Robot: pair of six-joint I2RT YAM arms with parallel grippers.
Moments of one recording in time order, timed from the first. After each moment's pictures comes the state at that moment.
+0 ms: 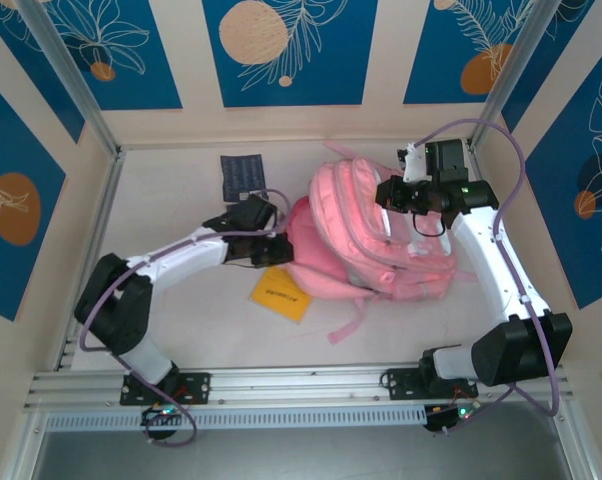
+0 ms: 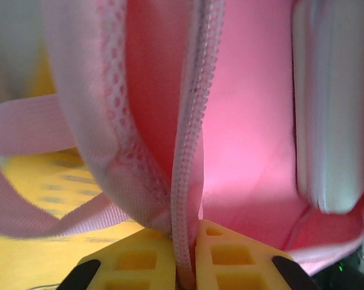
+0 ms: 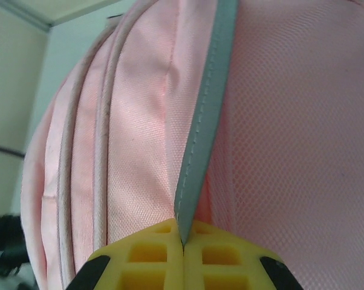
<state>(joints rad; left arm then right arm) -0.69 1.65 1.12 -0.47 0.36 -0.71 0.14 1.34 1.36 -0.85 -0.41 0.32</state>
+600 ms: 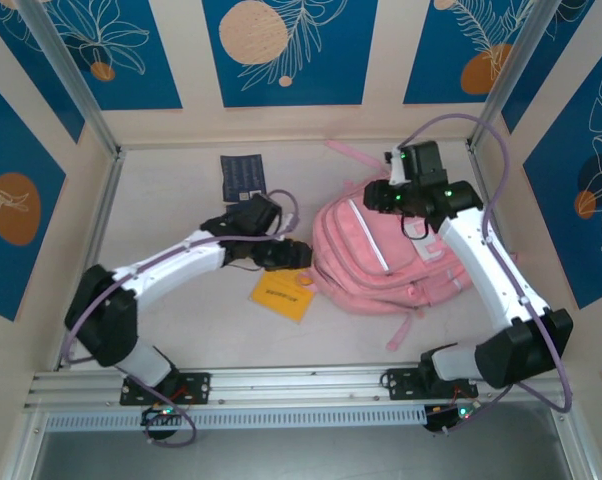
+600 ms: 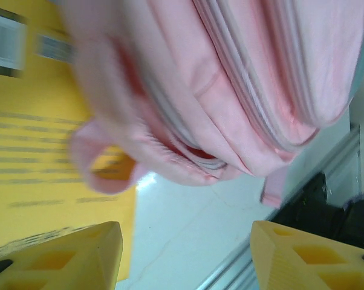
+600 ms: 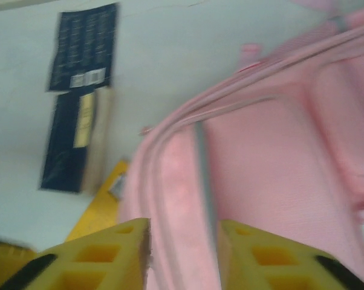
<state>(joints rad) -0.68 1.50 1.13 -0.57 0.40 -0.62 0.36 1.31 1.35 -0.85 -0.12 0.33</state>
